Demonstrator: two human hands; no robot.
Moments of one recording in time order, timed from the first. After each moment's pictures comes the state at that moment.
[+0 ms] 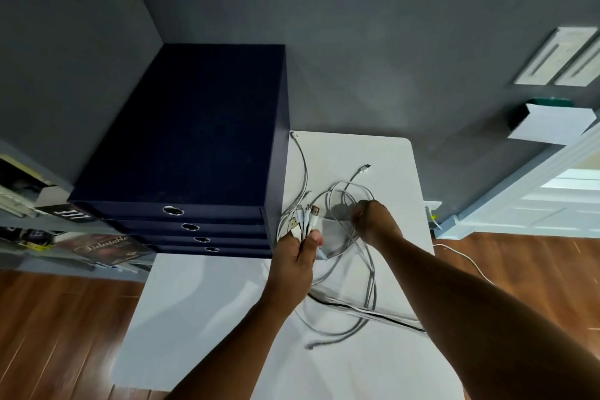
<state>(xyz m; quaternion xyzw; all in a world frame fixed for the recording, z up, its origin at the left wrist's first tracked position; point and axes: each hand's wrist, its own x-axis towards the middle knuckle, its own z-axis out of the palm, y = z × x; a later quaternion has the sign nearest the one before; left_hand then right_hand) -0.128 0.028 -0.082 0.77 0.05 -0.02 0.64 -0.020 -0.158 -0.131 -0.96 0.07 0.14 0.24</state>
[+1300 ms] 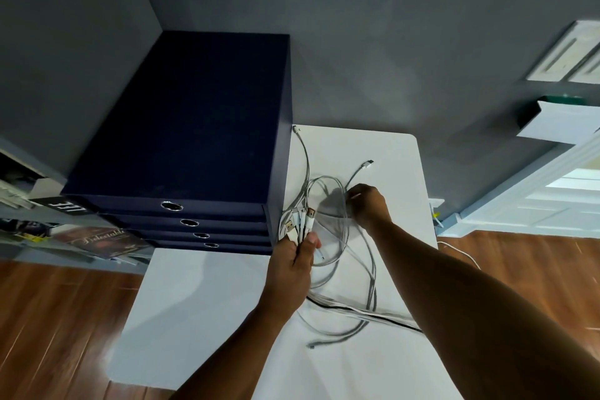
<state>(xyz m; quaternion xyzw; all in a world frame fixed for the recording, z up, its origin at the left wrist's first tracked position) -0.135 0.033 -0.094 0.73 0.09 -0.03 0.68 0.004 -0.137 -0.129 -0.89 0.17 0.11 0.40</state>
